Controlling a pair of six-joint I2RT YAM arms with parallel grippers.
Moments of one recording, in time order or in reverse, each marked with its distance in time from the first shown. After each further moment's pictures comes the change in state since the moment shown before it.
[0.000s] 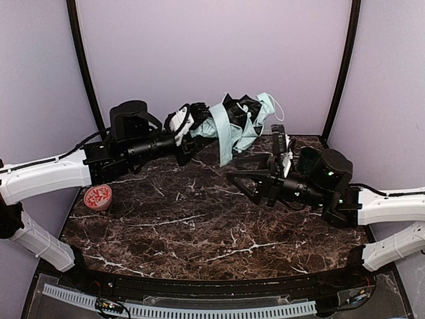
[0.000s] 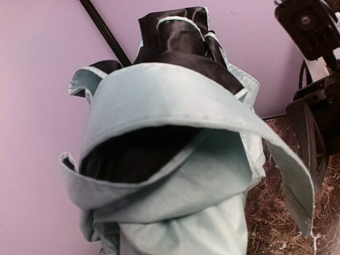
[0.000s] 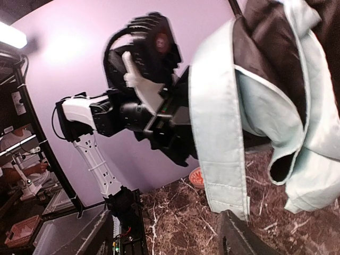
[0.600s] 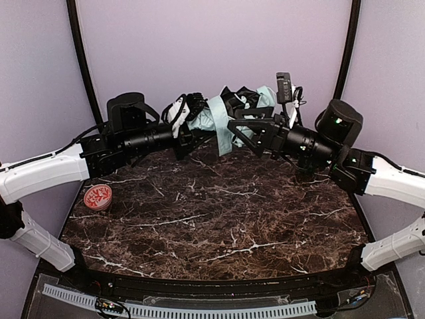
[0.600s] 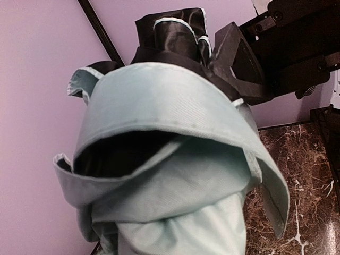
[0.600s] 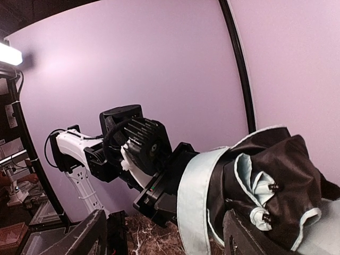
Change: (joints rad) left arm 0.019 0.006 0.074 -0.051 0.082 -0.060; right arm -0.092 0.014 0.367 -0.286 -0.068 -0.076
